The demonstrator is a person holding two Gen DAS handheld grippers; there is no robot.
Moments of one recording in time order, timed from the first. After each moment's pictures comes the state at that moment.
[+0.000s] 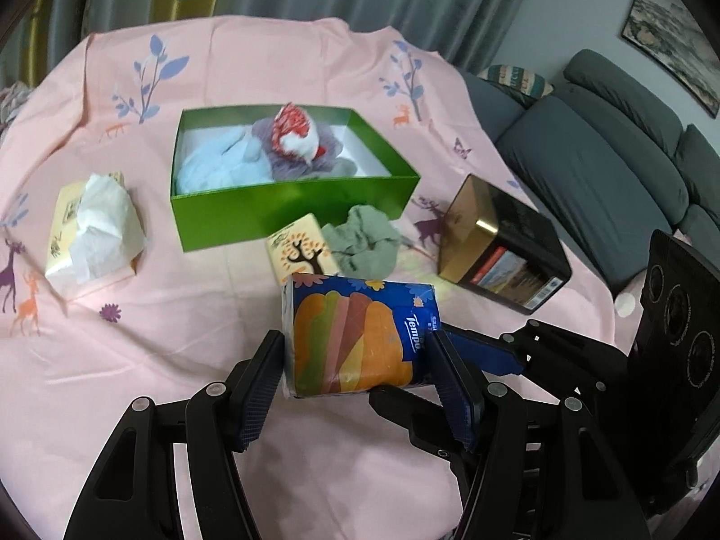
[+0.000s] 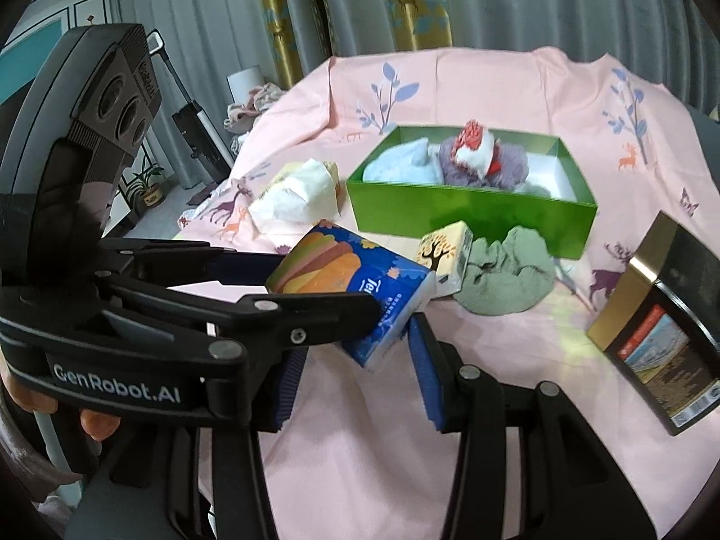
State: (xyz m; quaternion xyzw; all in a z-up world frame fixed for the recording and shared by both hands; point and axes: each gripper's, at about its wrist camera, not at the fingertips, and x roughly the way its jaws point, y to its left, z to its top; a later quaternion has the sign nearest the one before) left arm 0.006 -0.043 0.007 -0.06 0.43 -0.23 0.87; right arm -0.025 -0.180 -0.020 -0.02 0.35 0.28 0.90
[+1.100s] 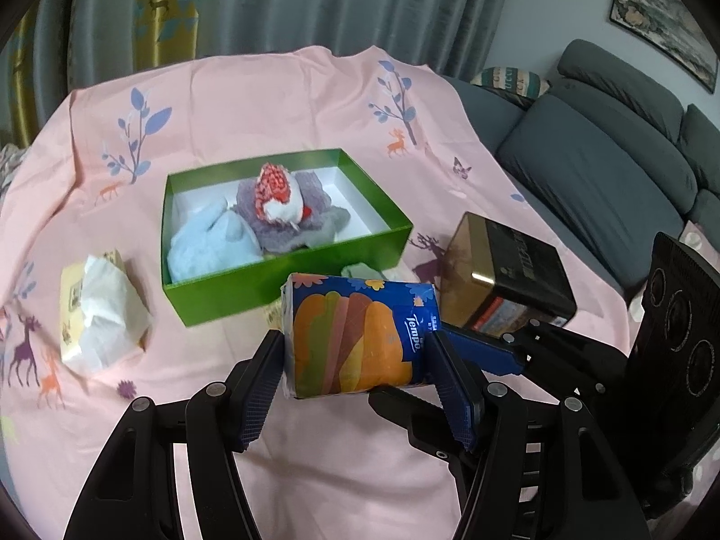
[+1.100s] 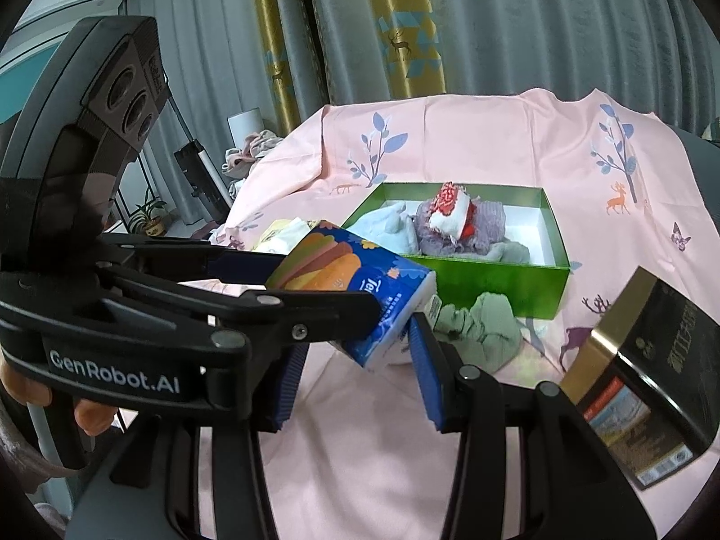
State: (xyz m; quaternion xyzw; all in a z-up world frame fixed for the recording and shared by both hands) left arm 0.044 -0.070 0.040 -0.01 0.41 -0.22 0.89; right arm 0.007 -0.201 0.004 0.00 0.29 0.28 0.91
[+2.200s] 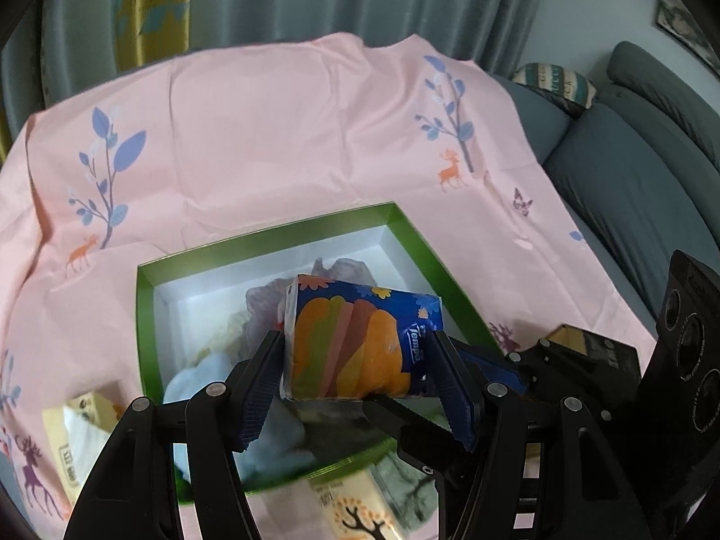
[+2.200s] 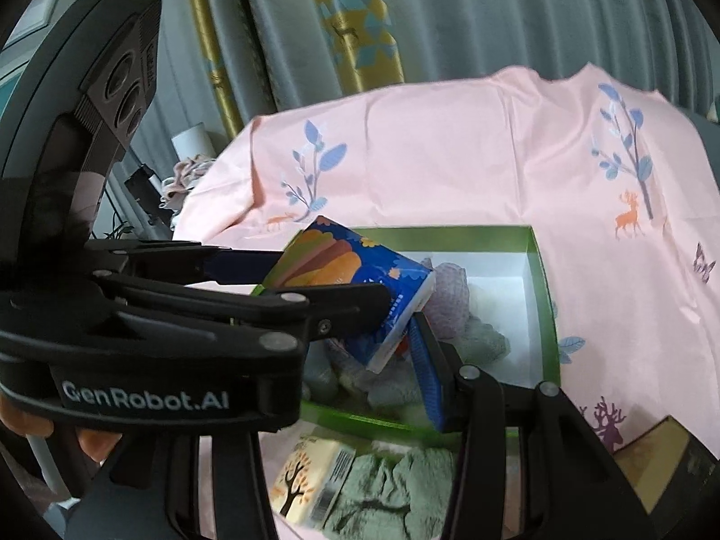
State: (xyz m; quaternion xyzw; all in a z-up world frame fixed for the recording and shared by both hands) left arm 0.224 -0.087 0.032 -0.01 0.44 -0.20 0.88; right arm 0.184 -0.200 -0.003 0.04 0.34 0.24 0.91
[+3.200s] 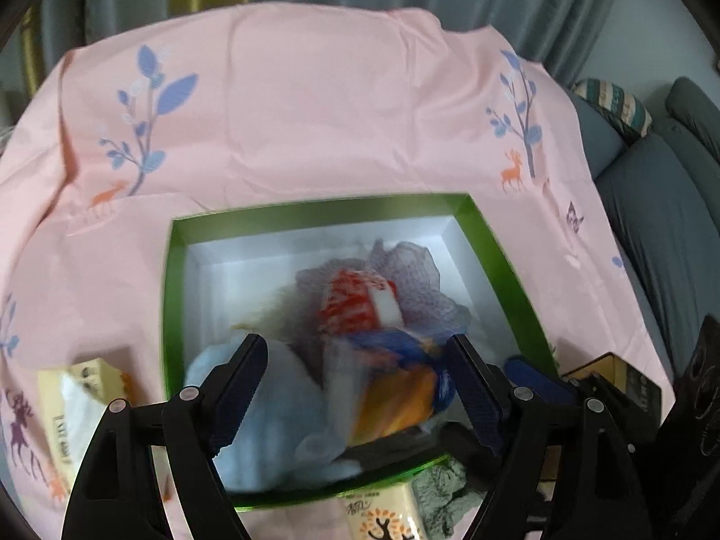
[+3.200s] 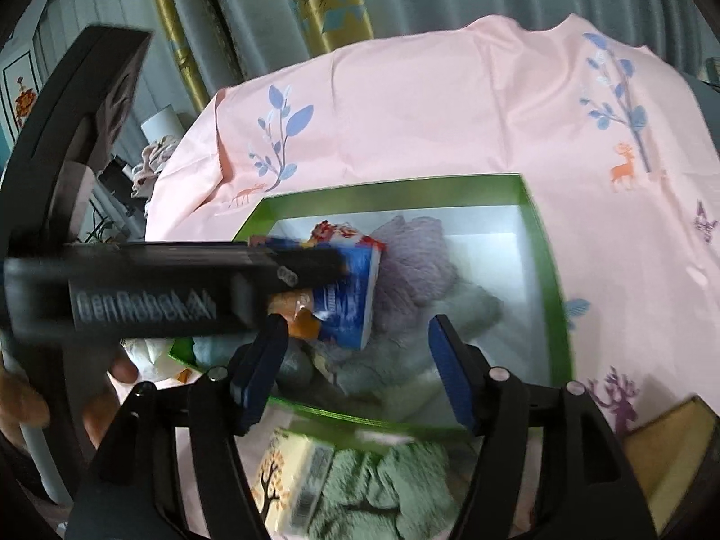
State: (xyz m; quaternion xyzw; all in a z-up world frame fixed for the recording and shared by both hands) left arm 0.243 -0.056 0.014 -0.06 0.48 -0.13 0.87; right arm 0.185 -0.208 -0.019 0.06 0.38 0.20 0.90
